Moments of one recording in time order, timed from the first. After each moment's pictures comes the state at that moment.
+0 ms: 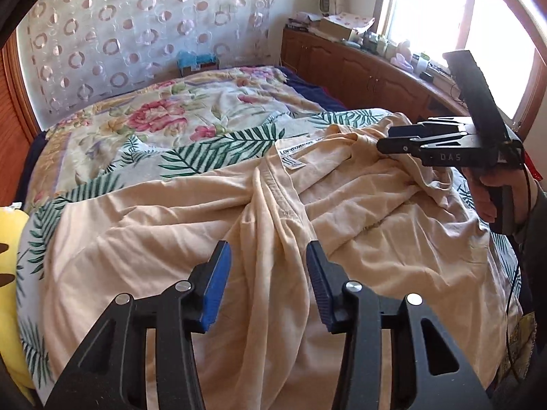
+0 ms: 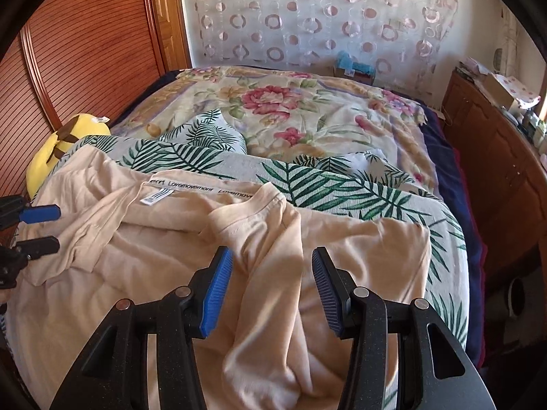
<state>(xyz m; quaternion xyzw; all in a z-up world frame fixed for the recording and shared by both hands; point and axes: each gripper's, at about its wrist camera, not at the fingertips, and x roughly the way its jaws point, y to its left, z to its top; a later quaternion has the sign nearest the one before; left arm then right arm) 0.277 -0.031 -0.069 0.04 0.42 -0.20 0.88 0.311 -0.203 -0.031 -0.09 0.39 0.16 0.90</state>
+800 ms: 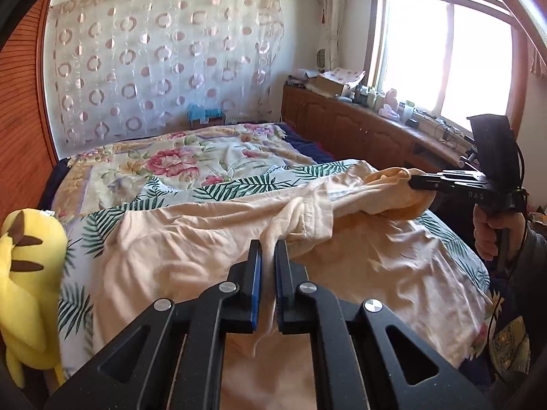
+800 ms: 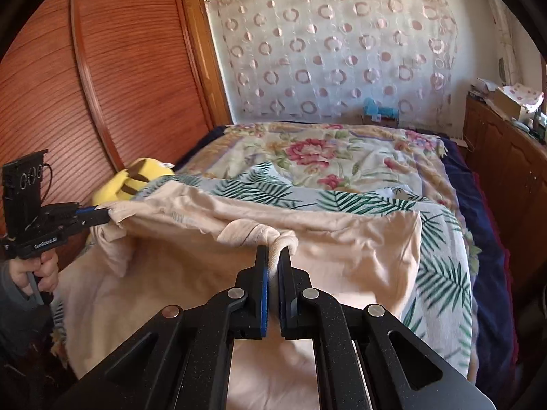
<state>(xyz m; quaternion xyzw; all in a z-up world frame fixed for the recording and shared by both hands) 0.147 0.014 -0.002 0.01 0.30 -0.20 0.93 0.169 -0.229 -0.003 -0.01 0.27 0.25 0.93</state>
